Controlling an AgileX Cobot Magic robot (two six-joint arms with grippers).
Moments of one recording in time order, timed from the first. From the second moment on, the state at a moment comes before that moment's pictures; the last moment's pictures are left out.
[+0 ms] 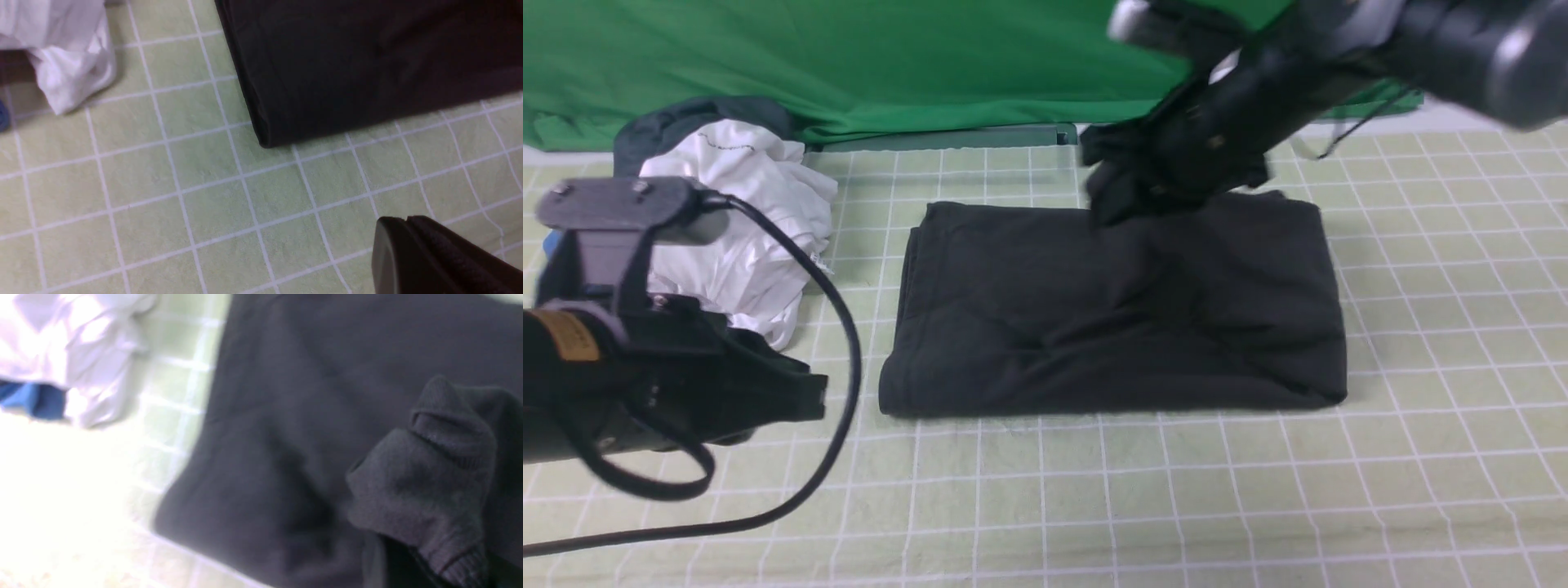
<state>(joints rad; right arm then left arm) 0.53 1.99 -1.72 0.52 0.79 0.04 -0.27 0.97 -0.72 -0.16 0.67 -0.05</state>
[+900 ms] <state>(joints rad) 0.72 2.30 -2.10 0.60 0.80 0.07 -0.27 0.90 -0.72 0.00 0.73 -0.21</state>
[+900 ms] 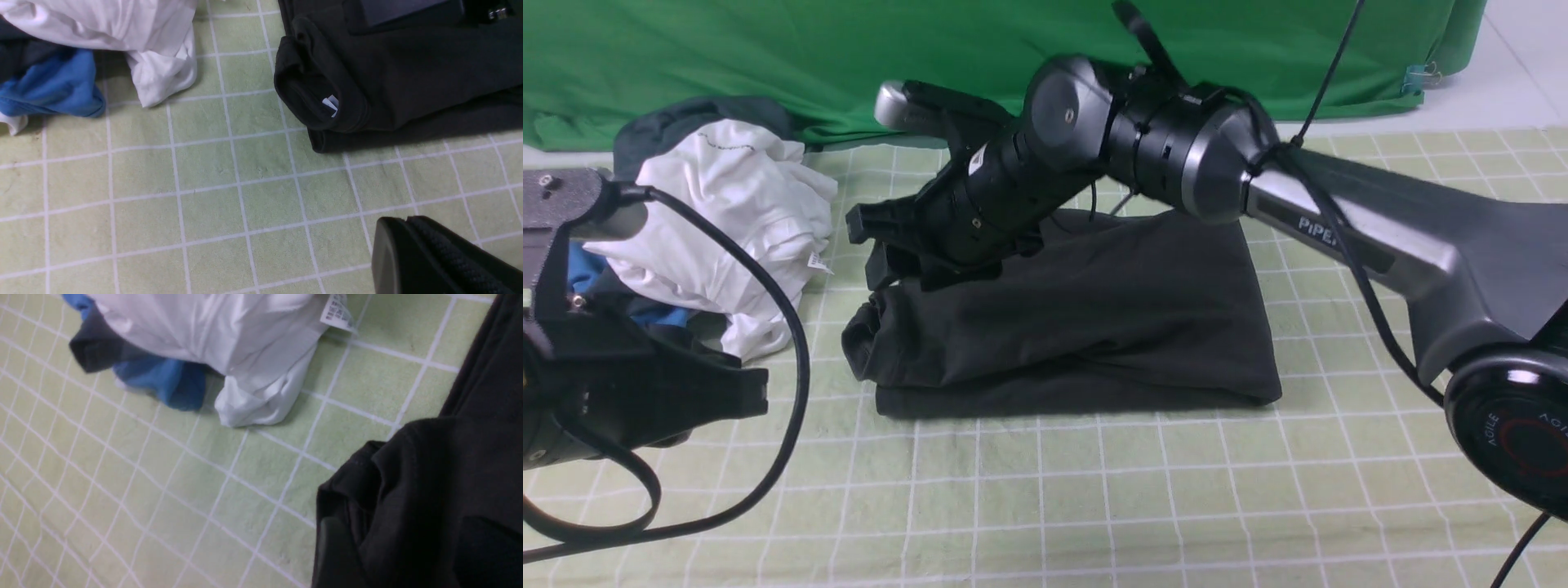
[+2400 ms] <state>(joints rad) 0.50 2.10 -1.62 0.33 1.14 -0.38 -0.14 1.82 -1.11 -0.27 0.45 0.05</state>
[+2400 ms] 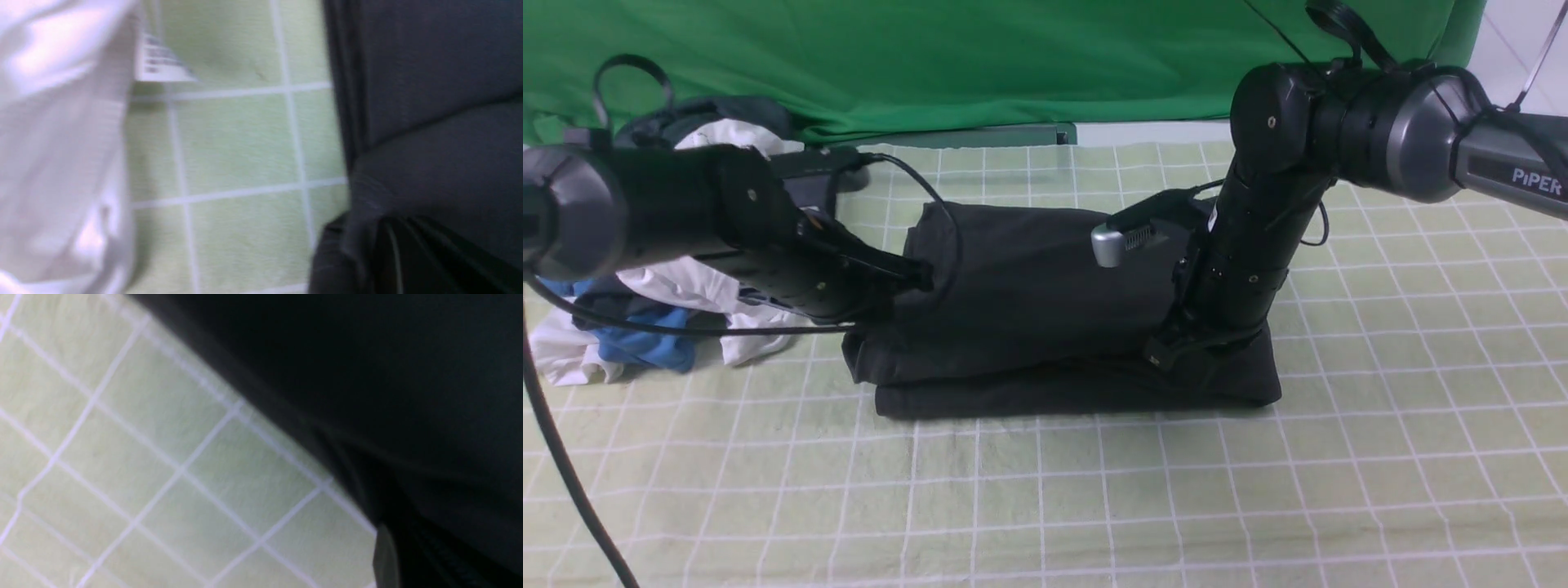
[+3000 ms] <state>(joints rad) 0.50 2.10 -1.62 0.32 1.20 -0.39 -0.06 1.78 -1.20 -0.36 0.78 0.05</state>
